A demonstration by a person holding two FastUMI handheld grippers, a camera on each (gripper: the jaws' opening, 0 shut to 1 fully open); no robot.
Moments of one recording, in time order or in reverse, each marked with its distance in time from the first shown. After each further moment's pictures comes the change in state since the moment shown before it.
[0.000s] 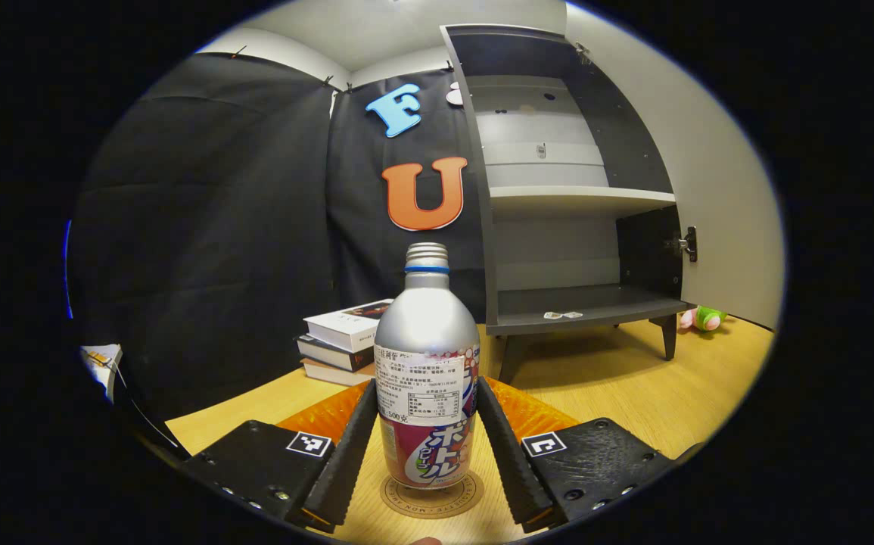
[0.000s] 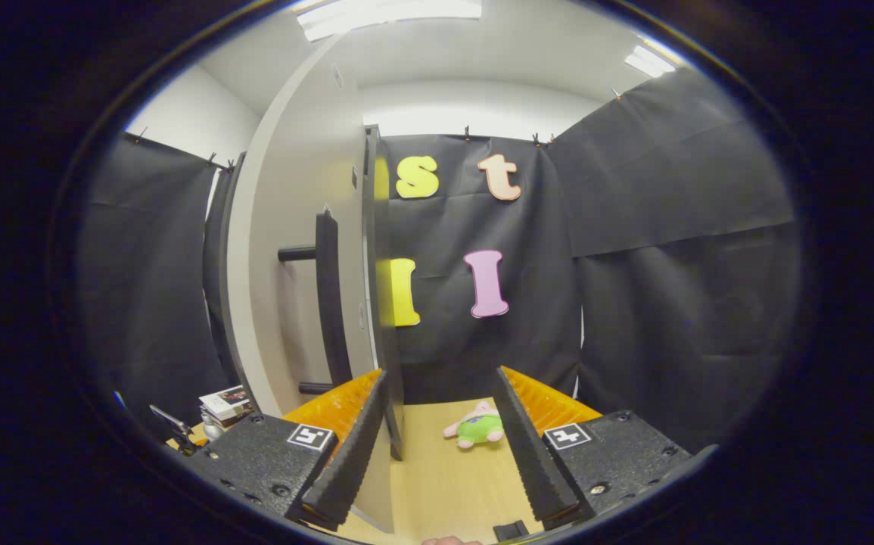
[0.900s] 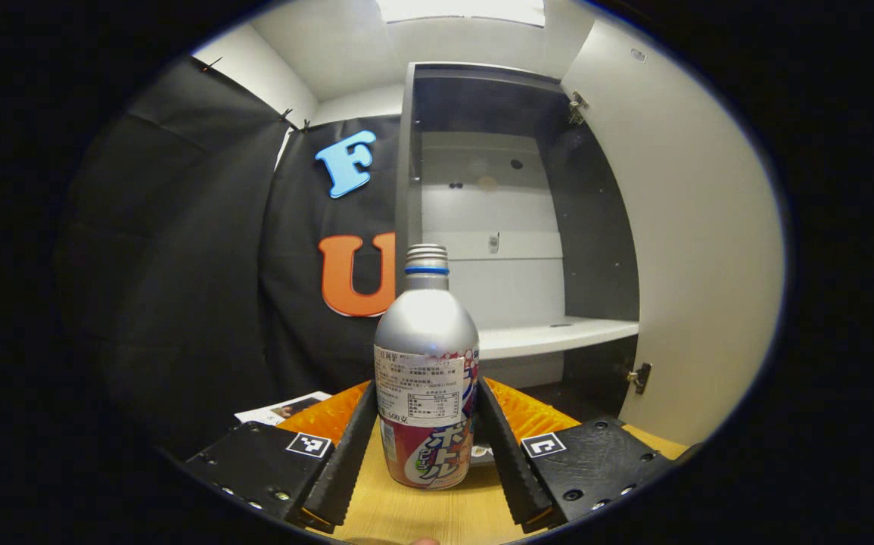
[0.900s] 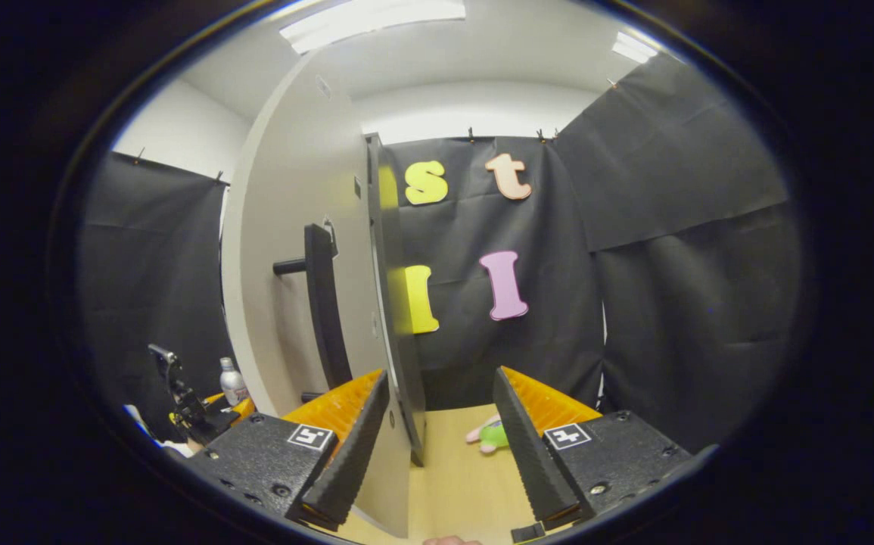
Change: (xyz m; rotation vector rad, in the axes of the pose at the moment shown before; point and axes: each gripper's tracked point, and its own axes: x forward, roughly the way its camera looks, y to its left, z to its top) left arm 0.037 -0.066 0.183 -0.047 -0.186 -0.197; right arm 0.011 0.000 0.000 0.054 -0.015 0.078
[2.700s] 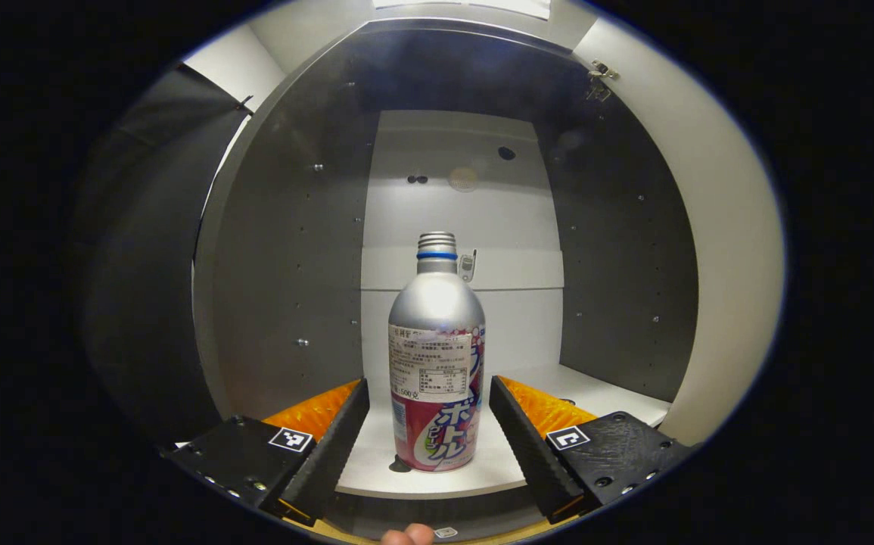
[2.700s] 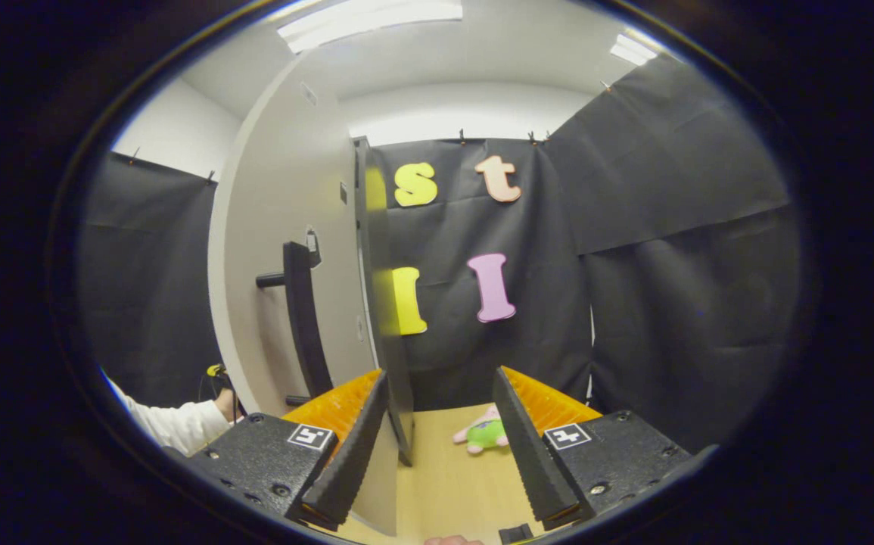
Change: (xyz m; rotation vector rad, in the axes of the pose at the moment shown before) left arm 0.198 -0.092 0.099 -0.025 -0.023 -0.110; right arm -0.006 -0.026 0.011 0.014 -0.007 -0.052
